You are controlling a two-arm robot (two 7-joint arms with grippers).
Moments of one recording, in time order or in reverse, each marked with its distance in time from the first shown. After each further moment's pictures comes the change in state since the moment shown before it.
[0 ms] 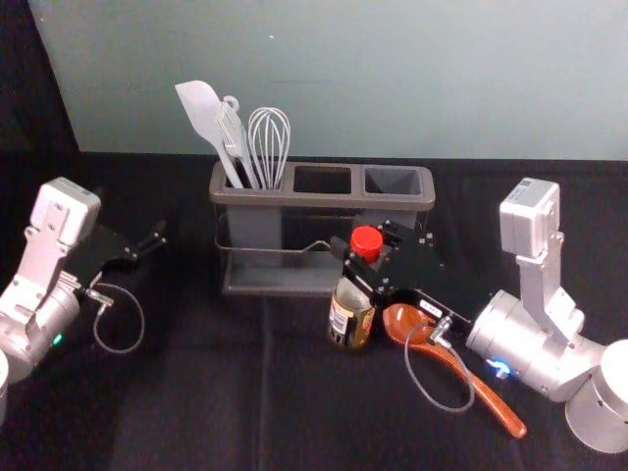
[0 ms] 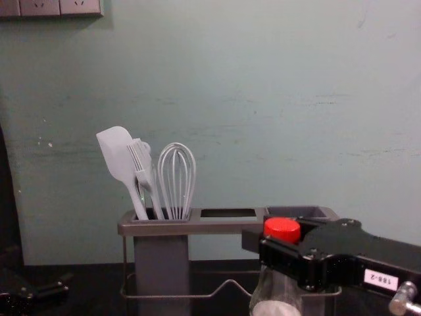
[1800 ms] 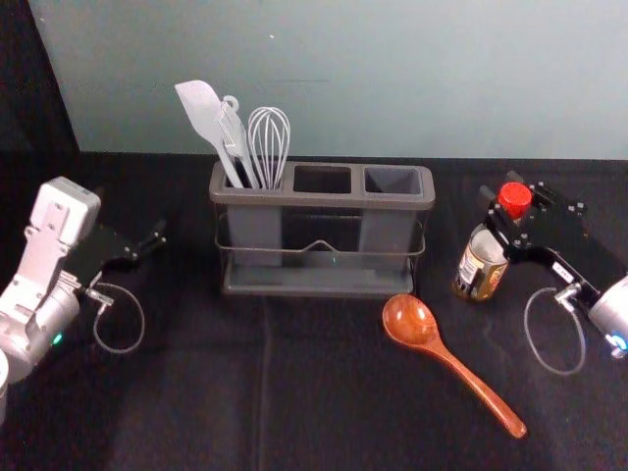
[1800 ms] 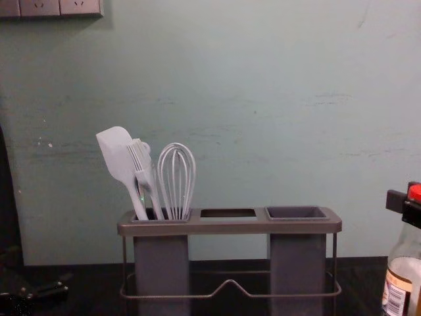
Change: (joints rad) left arm 0.000 0.000 0.000 0.000 0.000 0.000 0.000; right arm -0.094 0.045 0.257 0.015 0.006 -0.067 -0.085
